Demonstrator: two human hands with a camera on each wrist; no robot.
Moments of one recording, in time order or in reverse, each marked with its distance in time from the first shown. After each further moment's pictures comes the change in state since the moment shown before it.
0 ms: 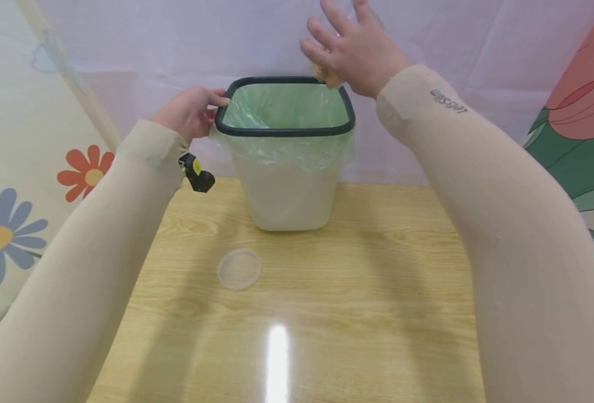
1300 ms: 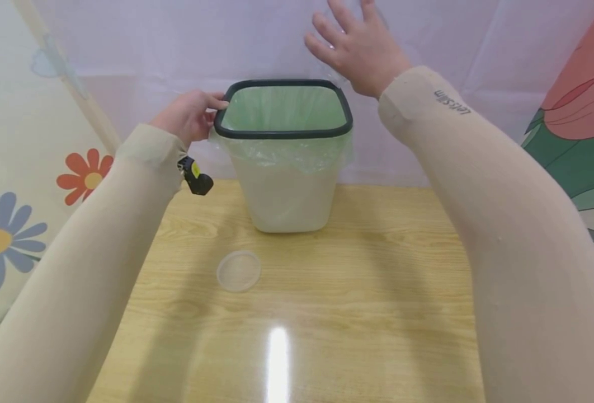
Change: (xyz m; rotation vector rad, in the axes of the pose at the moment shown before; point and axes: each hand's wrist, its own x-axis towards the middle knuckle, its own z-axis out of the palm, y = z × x) left_hand 0.005 0.003 0.000 0.001 -0.012 -0.032; right_hand -0.004 0.005 0.003 0.050 0.072 0.038
